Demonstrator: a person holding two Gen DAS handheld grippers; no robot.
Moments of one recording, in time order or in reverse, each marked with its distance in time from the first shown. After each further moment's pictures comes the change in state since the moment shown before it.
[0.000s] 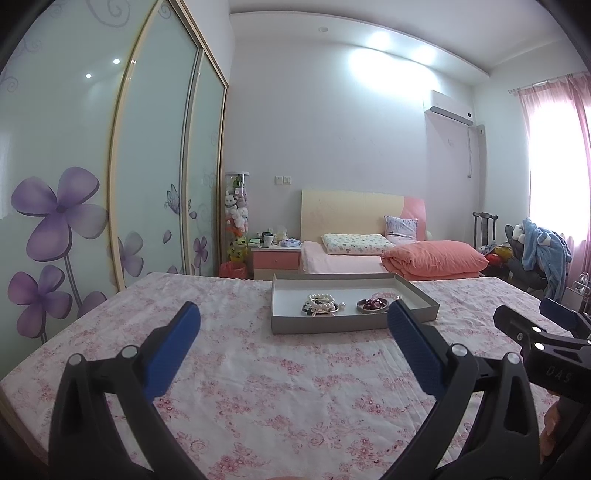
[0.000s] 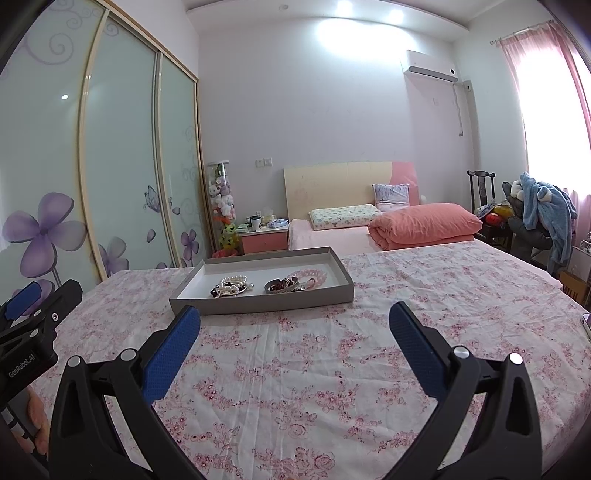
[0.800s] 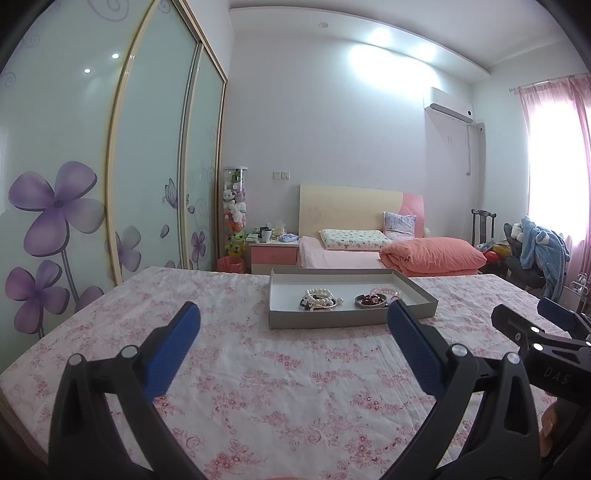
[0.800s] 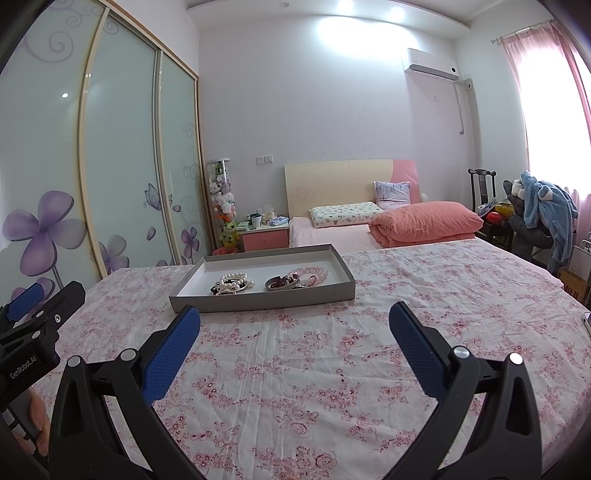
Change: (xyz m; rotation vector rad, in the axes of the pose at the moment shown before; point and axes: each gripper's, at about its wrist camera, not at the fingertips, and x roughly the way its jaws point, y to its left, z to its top) left arm 0.001 -0.001 -0.004 -0.003 0.013 -0.008; right arm 0.002 0.000 -0.003 -0.001 0.005 0.002
